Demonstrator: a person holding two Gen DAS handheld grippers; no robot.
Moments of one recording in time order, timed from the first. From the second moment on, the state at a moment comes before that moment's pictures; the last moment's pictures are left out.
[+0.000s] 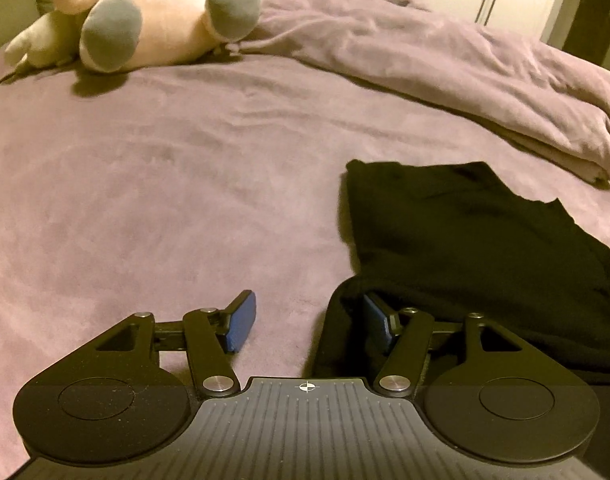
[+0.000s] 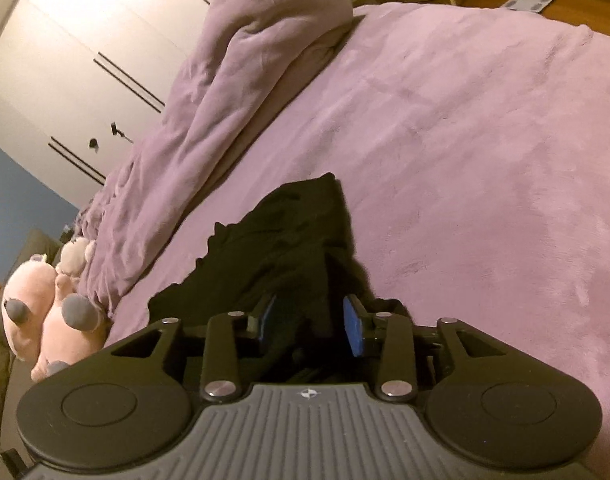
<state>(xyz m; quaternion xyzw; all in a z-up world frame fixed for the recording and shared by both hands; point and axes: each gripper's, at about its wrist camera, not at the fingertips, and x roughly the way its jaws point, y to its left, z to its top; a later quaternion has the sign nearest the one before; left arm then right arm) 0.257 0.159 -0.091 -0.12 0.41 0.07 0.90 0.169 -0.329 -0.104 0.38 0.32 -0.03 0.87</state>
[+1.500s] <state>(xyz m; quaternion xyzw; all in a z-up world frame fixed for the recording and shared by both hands) 0.278 0.100 -0.086 -0.10 0.42 0.00 0.90 0.174 -0.343 -0.104 0.36 0.29 -0.08 0.88</state>
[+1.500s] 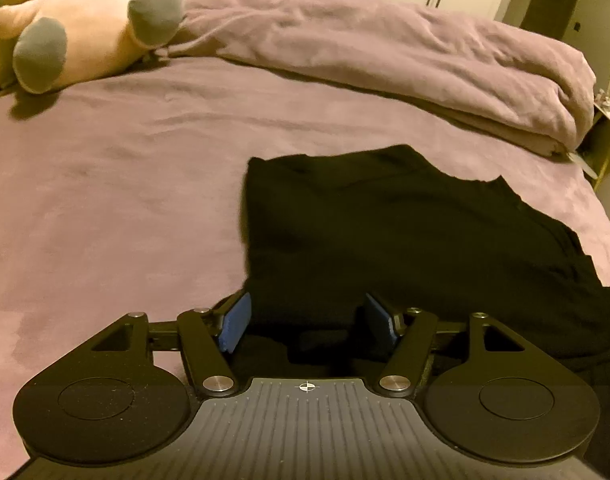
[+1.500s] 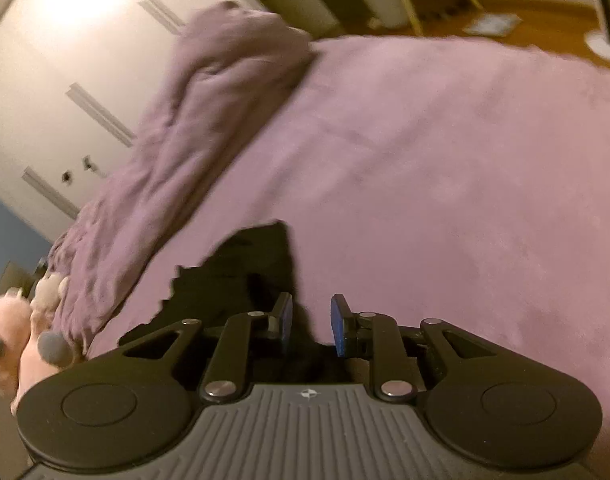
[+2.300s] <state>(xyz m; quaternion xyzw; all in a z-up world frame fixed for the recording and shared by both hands) 0.122 0.138 -0.085 -0.05 0.45 0.00 0.89 0.071 -0.290 -0.082 0.19 0.41 0.03 0.89</state>
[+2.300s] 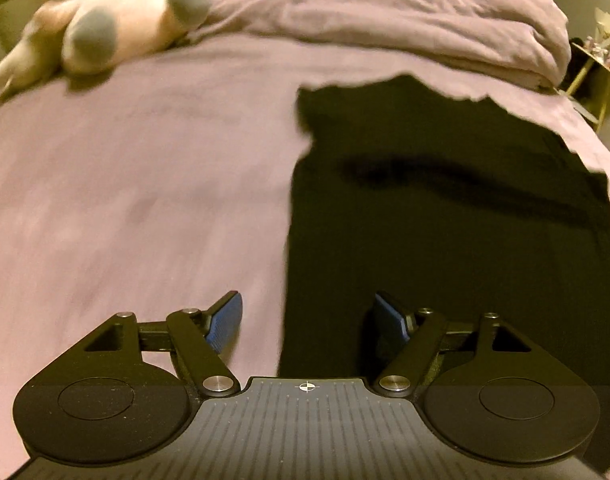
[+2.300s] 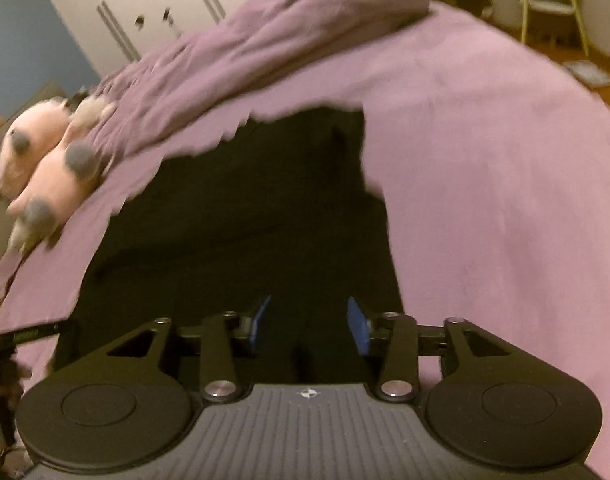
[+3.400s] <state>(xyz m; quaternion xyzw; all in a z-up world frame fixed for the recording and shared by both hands) 0.039 0.184 -0.106 -0.17 0.54 -0.10 0.82 -0.042 -0.311 -0.114 0.16 0.49 0.03 0.86</state>
